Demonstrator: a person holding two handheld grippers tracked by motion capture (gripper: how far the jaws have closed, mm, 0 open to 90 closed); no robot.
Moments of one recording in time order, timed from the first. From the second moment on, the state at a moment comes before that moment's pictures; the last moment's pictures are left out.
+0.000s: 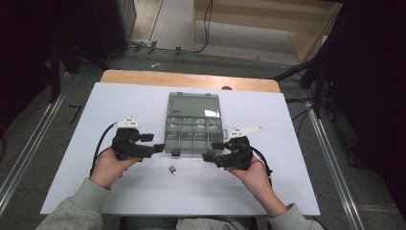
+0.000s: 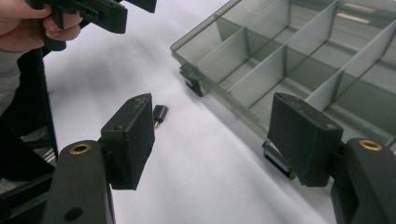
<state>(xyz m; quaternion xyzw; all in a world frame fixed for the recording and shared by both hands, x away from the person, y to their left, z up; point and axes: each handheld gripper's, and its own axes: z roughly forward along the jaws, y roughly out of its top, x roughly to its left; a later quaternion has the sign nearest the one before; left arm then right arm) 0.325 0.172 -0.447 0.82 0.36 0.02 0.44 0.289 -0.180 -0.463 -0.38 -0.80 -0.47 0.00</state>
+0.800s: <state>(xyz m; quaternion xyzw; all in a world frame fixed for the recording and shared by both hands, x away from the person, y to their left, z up) 0.303 0.187 -0.459 0.83 0.36 0.00 0.44 0.278 -0.164 -0.471 -0.35 -0.82 -0.46 0.02</state>
